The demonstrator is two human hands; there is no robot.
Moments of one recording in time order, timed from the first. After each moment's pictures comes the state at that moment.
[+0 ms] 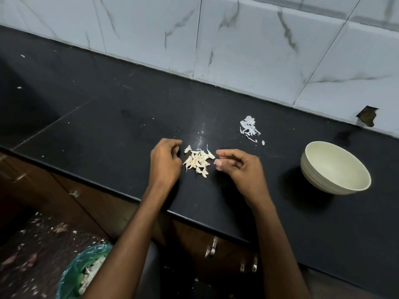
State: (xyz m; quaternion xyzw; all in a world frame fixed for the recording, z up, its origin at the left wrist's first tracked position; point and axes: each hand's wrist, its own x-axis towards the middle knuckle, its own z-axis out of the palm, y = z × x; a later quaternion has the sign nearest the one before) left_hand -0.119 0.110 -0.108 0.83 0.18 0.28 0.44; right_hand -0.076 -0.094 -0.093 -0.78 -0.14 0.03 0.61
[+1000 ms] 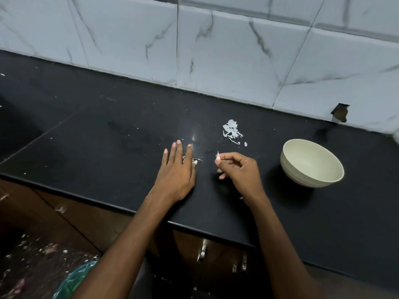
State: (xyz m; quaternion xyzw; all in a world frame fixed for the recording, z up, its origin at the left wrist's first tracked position) left_hand -0.112 0.069 -0.112 0.98 0.01 0.08 0.16; right_hand -0.067 -0.125 -0.097 -0.74 -0.11 0.01 0.66
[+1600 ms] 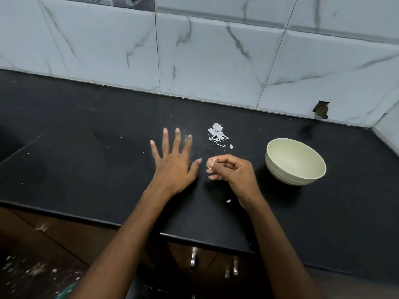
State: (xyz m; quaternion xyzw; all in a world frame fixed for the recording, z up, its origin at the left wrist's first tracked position) left_hand -0.075 0.047 -0.097 0.98 -0.01 0.16 0.13; right_hand -0.066 -0.147 -0.092 -0.66 -0.12 0.04 0.74
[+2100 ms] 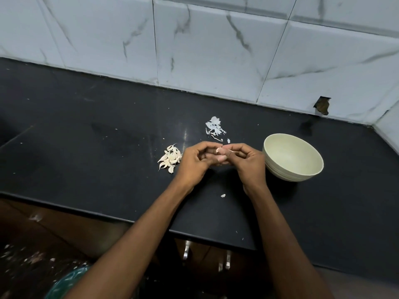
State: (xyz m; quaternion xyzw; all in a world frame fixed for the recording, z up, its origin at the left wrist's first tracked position) left_hand -0.067 -0.020 -0.098 0.62 -0.06 0.08 0.78; right_hand -0.040 -0.174 -0.095 -0.66 -0.10 -0.05 0.75
